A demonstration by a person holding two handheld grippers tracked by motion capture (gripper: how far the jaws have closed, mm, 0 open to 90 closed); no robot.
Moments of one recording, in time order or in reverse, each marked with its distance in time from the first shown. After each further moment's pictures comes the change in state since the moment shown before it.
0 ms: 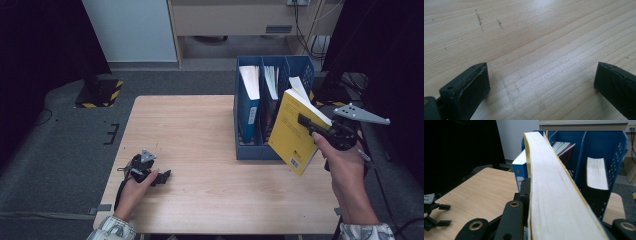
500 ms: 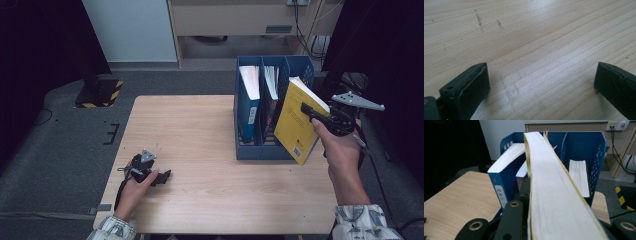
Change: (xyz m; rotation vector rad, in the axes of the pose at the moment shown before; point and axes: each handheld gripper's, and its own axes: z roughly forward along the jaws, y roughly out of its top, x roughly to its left) left arm -0.001 0.000 0.001 -0.004 0.000 -0.004; right arm -0.019 0.013 0.026 0.013 -0.099 0.025
